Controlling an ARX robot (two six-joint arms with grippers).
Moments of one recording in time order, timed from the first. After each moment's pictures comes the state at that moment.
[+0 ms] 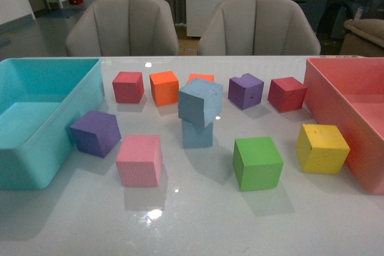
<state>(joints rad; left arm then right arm) -0.44 1.52 1.00 0.51 -0.27 0.06 0.00 0.00 0.01 0.00 0.00 0.01</state>
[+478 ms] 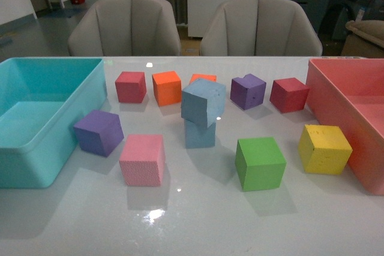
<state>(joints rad) -0.17 1.00 0.29 0.73 -0.18 0.00 0.00 0.00 0.01 0.00 0.00 0.01</state>
